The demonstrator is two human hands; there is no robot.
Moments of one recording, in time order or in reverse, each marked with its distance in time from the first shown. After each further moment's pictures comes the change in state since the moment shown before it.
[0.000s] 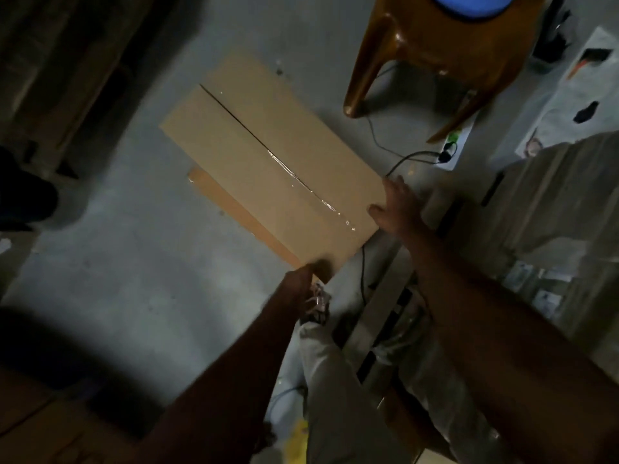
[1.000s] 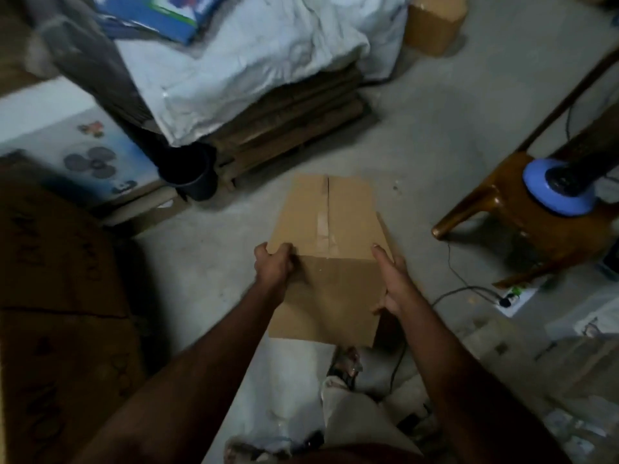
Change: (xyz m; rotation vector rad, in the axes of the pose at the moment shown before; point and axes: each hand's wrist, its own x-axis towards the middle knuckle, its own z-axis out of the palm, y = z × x) left_hand -0.202 -0.055 -0.217 -0.570 0.495 0.603; right_hand -0.274 -0.221 -0.022 0.911 -0.336 0.183
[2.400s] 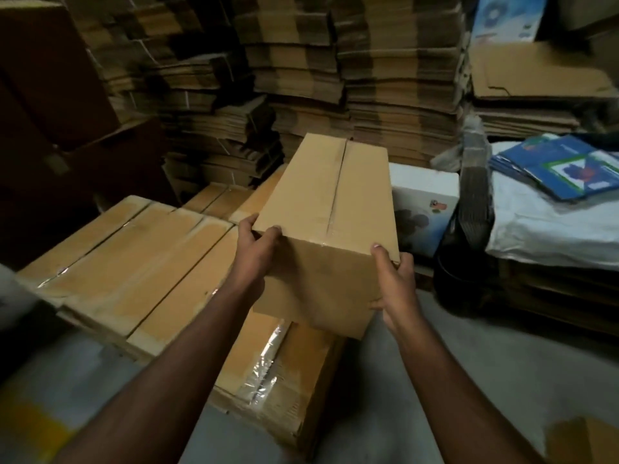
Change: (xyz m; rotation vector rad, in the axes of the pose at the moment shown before) left_hand -0.232 -0.094 -0.713 -0.511 0.719 0.480; right_hand -0.452 0.250 0.485 -0.388 -0.760 -0.639
